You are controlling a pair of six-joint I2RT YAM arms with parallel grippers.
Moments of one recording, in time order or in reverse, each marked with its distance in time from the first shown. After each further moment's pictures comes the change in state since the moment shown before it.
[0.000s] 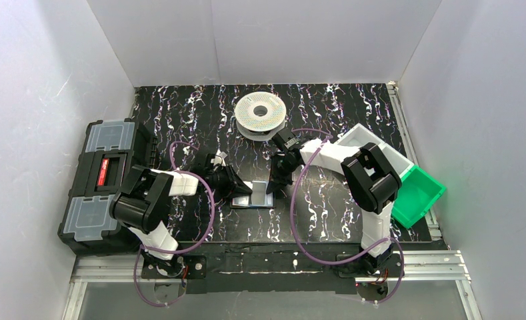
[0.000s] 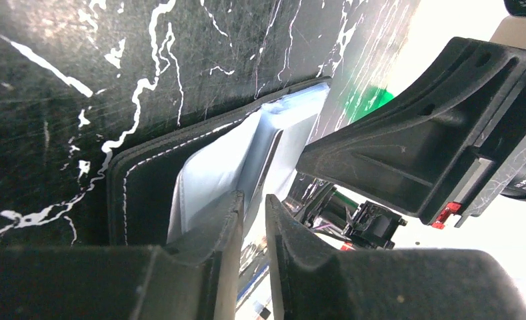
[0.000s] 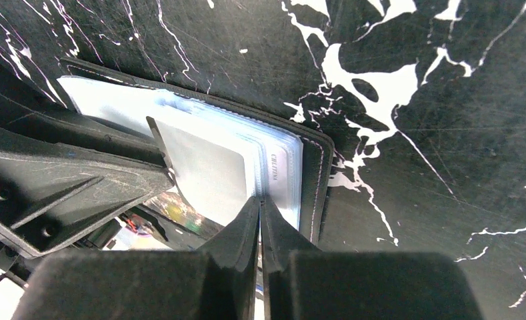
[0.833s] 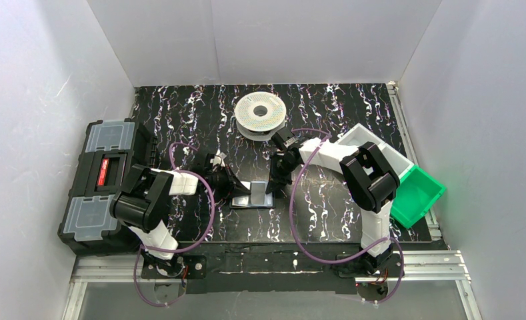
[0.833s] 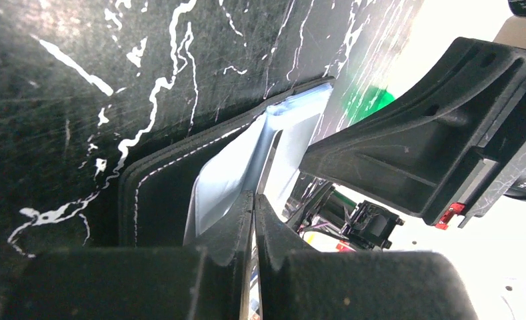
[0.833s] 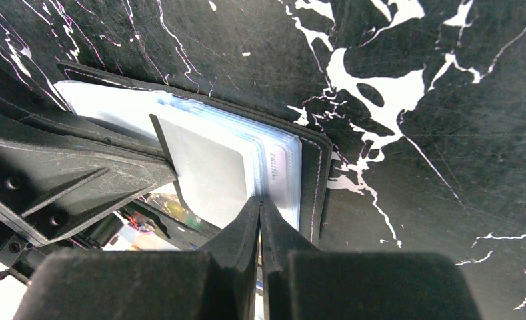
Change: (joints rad) left arm 0.010 0.010 -0.008 0.009 0.017 -0.008; right arm -0.002 0.020 0.024 -0.020 -0.015 -0.003
